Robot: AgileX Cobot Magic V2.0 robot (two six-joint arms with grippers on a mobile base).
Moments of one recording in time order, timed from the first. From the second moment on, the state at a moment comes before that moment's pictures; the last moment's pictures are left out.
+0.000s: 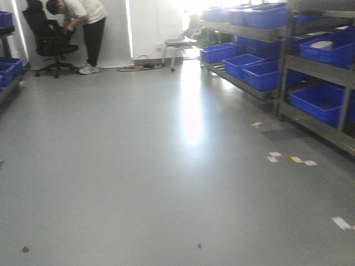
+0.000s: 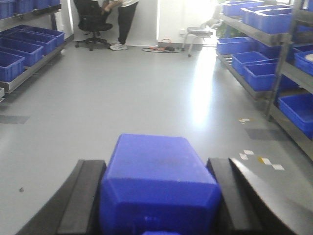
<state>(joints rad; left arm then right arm) -0.28 -0.01 -0.42 0.03 0.44 0.05 0.38 -0.01 -0.44 -0.28 0.60 0.23</state>
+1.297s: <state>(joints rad) -0.27 -0.01 -0.42 0.03 0.44 0.05 0.38 -0.01 -0.44 -0.28 0.60 0.23</state>
